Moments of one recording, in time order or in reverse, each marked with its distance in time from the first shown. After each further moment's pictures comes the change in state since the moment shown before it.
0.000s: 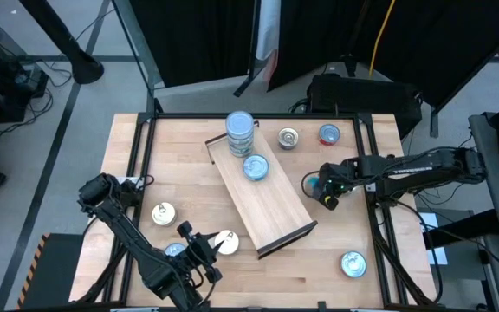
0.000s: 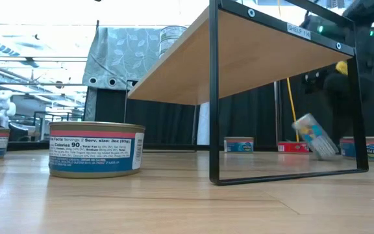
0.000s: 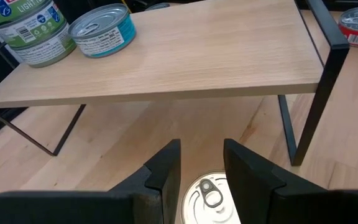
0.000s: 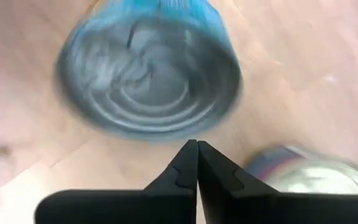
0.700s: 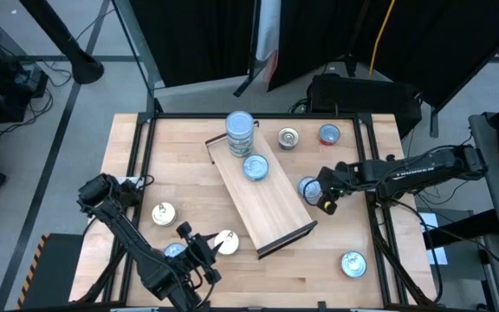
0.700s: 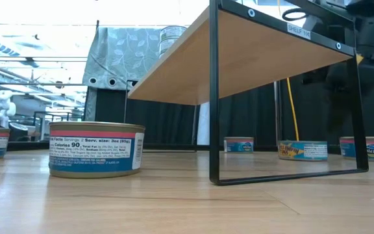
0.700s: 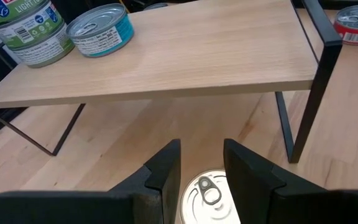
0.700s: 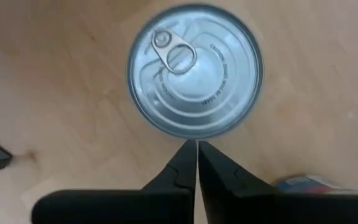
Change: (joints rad) left arm -0.007 0.000 0.000 0.000 0.001 0.003; right arm 0.103 -0.010 -0.006 0.087 0.056 0.006
